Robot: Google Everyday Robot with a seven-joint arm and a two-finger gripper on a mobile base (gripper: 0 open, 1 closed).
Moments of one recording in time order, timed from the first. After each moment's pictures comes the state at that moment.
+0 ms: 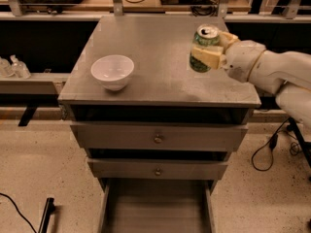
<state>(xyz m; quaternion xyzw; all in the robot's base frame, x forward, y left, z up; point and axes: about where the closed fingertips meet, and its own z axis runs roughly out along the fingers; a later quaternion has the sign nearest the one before) 0.649 -0.141 0.956 -0.60 -0.34 -0.69 0.21</state>
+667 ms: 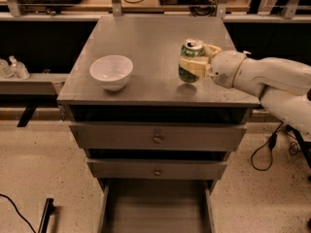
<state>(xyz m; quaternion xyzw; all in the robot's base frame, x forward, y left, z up) 0.665 -0.114 0.912 -0.63 -0.34 -0.65 0.24</state>
